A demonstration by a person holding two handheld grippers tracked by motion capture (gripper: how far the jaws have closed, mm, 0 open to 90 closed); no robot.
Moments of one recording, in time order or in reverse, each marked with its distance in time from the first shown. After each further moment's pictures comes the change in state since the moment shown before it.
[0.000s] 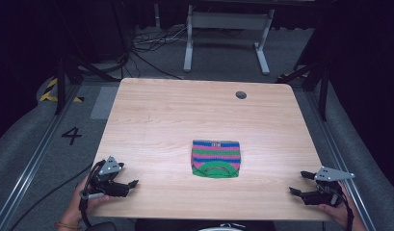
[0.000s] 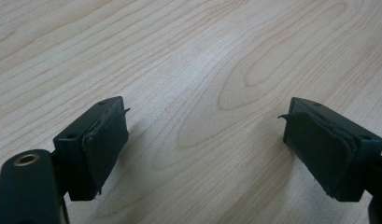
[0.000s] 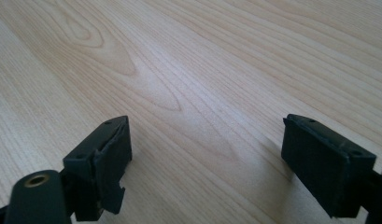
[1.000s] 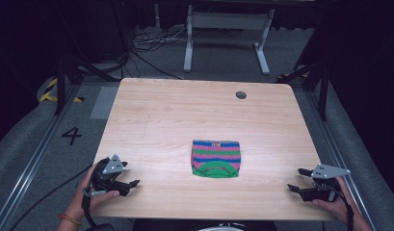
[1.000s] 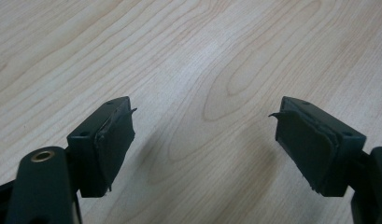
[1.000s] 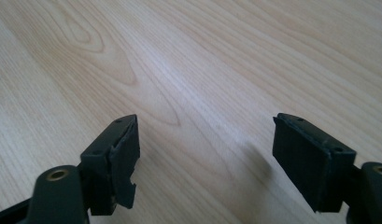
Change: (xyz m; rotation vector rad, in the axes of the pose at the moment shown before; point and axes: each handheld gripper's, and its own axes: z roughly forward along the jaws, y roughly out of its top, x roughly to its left) left arm -0.002 0.012 -0.006 0.033 -0.036 0.089; right arm 0.001 0.012 0.001 0.029 -0.016 -0.064
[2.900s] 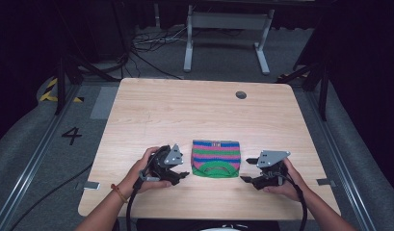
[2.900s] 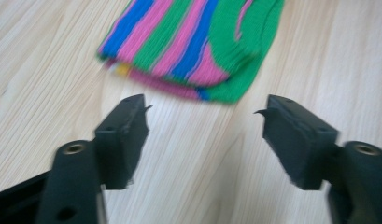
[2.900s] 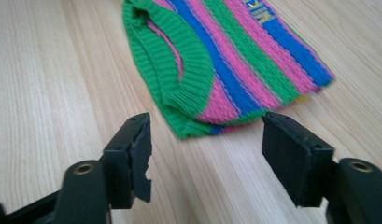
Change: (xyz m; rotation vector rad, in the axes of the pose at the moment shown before) left arm -0.072 0.128 0.056 0.013 -0.114 0.320; right arm 0.077 0.122 0.070 -0.006 0.197 -0.268
